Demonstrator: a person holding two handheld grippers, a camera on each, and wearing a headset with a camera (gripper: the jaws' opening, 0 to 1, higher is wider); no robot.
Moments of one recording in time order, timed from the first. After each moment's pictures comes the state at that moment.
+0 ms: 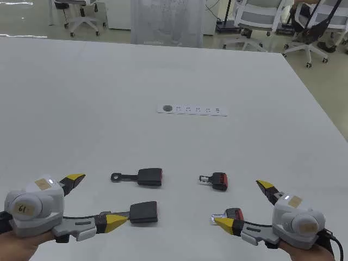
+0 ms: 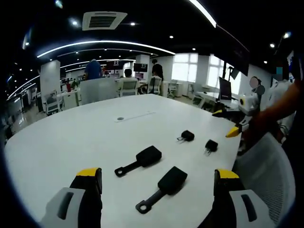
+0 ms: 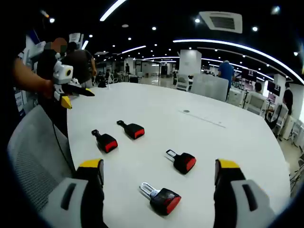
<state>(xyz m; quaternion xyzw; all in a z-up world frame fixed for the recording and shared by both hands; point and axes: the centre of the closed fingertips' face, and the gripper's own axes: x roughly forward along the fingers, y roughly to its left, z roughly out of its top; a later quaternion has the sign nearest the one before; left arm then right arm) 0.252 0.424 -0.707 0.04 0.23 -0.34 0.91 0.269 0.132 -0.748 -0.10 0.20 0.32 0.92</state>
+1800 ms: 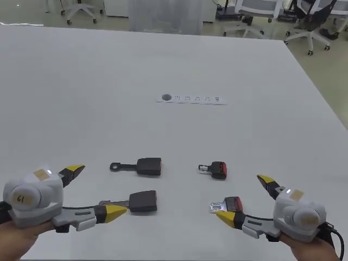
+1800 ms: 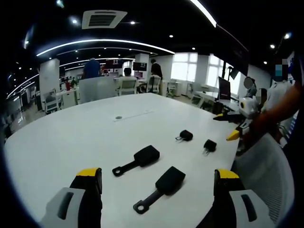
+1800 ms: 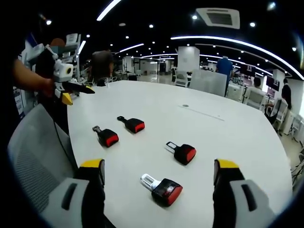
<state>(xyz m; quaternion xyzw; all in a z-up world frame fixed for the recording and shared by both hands) 0.252 0.423 -0.711 0.04 0.23 -0.34 0.91 0.262 0.125 -0.759 -0.09 0.22 0.32 0.92</state>
